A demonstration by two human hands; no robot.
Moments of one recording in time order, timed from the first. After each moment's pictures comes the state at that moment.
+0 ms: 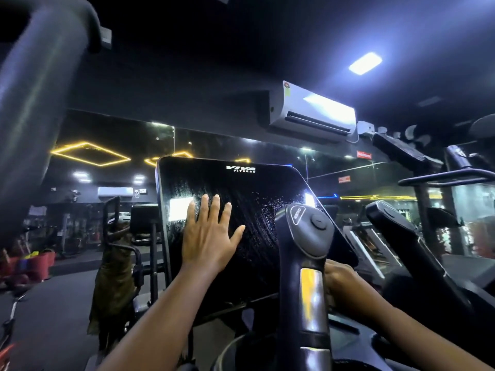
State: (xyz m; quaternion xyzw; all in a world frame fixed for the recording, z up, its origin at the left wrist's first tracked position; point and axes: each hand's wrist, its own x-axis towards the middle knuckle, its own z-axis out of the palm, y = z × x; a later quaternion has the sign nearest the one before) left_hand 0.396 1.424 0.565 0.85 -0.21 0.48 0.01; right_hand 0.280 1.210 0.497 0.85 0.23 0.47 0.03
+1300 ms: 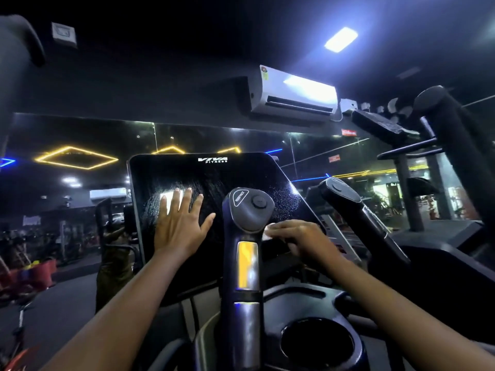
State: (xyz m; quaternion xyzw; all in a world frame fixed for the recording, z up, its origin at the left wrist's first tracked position) left_hand 0.388 1.426 0.568 0.87 -0.19 0.45 -0.03; right_hand 0.288 1.191 0.510 0.86 0.20 0.45 -0.11
